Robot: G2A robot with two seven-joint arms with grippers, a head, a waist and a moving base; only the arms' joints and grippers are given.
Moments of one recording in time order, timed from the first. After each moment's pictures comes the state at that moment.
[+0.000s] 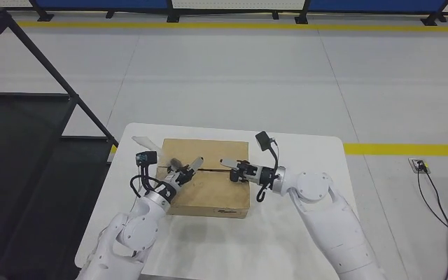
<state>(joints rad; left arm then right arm) 1.10 -1.17 -1.24 -1.65 0.47 -0.01 -0.22 -0.71 -1.40 1.16 -1.19 0.02 -0.12 0.91</state>
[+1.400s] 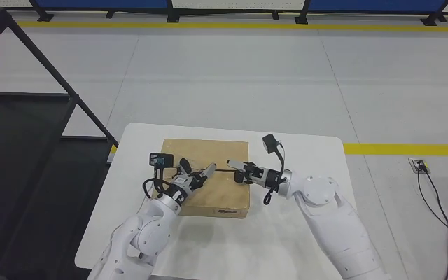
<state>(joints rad) 1.09 -1.20 -1.18 -1.66 0.69 -0.02 -0.20 -0.75 -1.36 1.18 -1.22 0.06 -0.14 0.89</state>
